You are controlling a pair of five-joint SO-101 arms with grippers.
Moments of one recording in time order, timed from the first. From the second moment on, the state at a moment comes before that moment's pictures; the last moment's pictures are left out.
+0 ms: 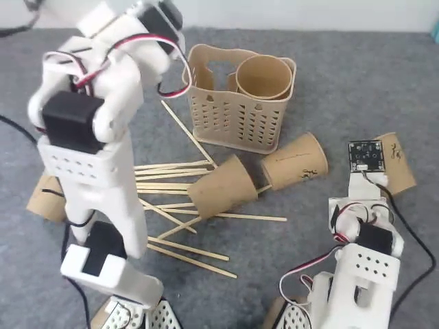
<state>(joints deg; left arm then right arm) 8.2 4.7 -62.5 91.0 42.9 15.5 -61.5 71.4 55.2 18.2</state>
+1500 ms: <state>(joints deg) -40.0 -5.8 24.0 63.6 -1.8 12.6 -61.5 72.5 55.1 18.1</state>
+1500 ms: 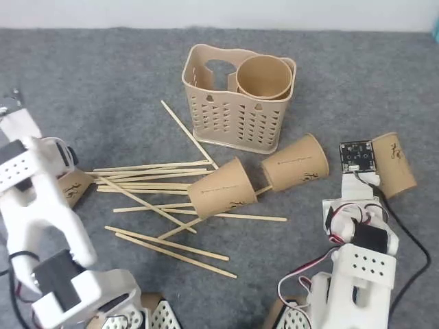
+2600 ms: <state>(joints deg) -42.2 -7.3 12.8 84.6 -11.7 12.6 -61.5 72.5 55.1 18.1</state>
